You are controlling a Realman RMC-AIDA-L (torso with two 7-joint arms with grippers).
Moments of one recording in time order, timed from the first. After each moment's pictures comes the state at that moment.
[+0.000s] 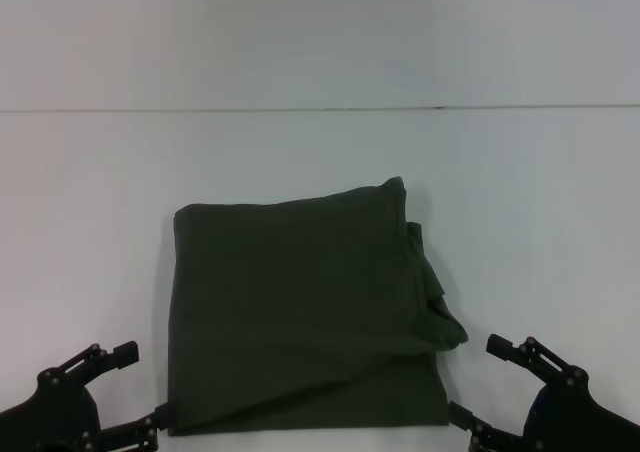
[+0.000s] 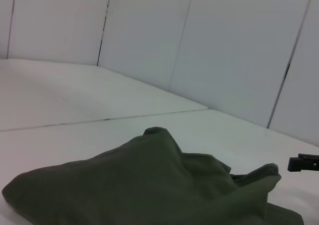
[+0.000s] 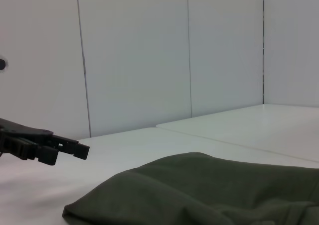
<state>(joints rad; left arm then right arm) -0.24 -2.17 0.16 0.65 2.25 1.77 -1.00 0.29 2.09 -0.41 -0.11 -1.98 -1.54 0.48</state>
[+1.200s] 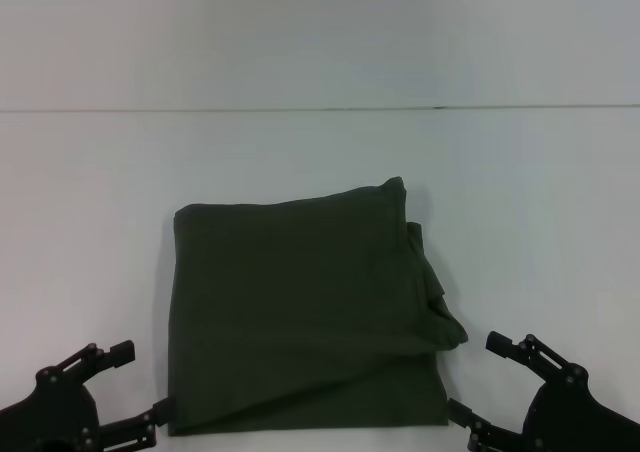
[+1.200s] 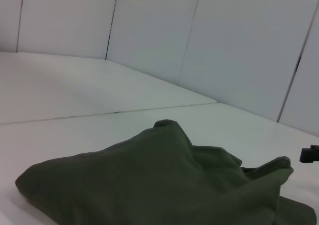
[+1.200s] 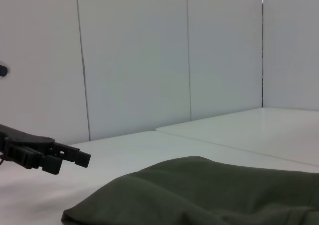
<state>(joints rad) -0.24 -2.17 0.16 0.65 2.26 1.73 -1.00 0.29 2.09 -0.40 -0.11 -1.98 -1.55 0.48</state>
